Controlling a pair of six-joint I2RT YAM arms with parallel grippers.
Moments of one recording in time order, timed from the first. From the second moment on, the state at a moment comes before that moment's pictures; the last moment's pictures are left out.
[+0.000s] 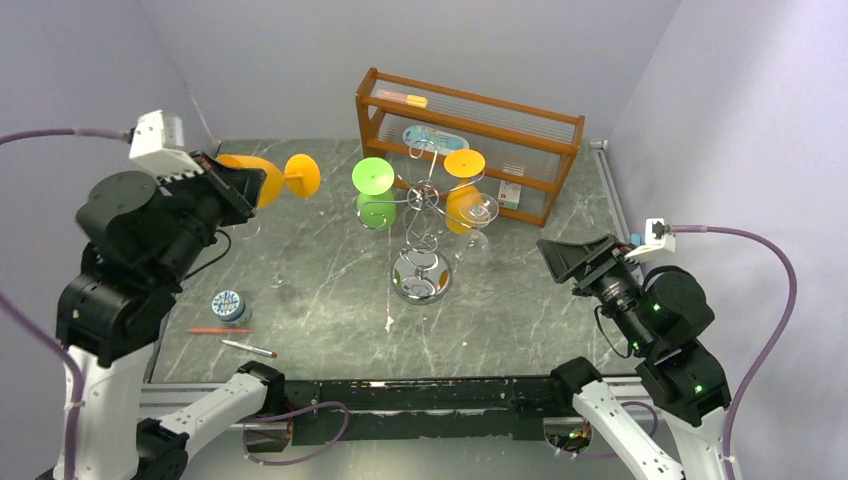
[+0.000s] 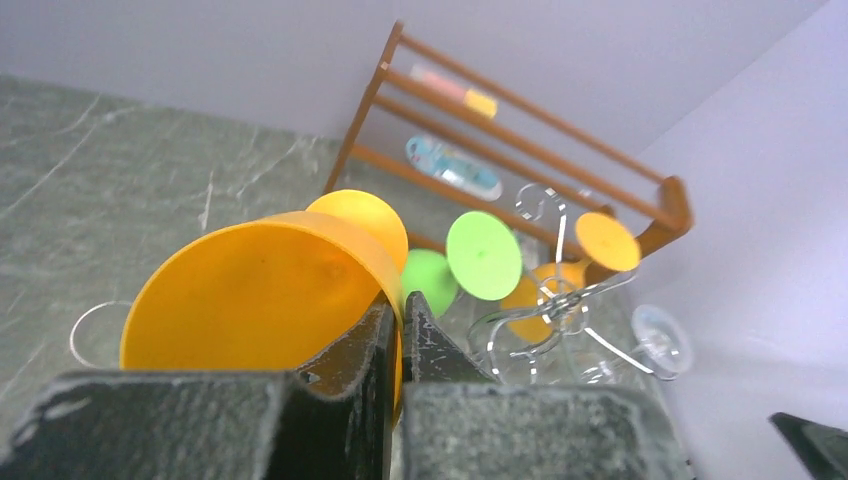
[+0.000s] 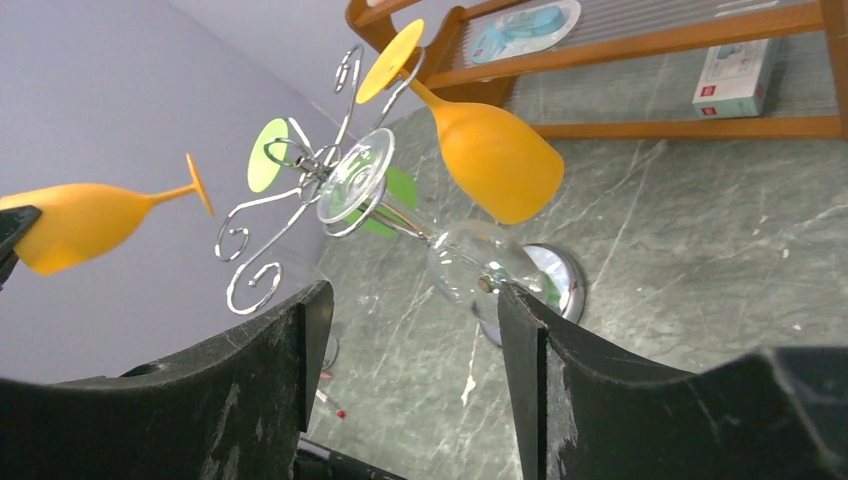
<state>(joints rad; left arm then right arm) -0.41 0.95 1.70 -0.90 -0.20 -0.47 0.41 0.42 1.04 -0.69 0.05 0.72</state>
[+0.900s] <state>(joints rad) -0.41 0.92 1.24 0.21 0.24 -1.05 0.41 0.51 0.89 -0.05 -0.22 1.00</state>
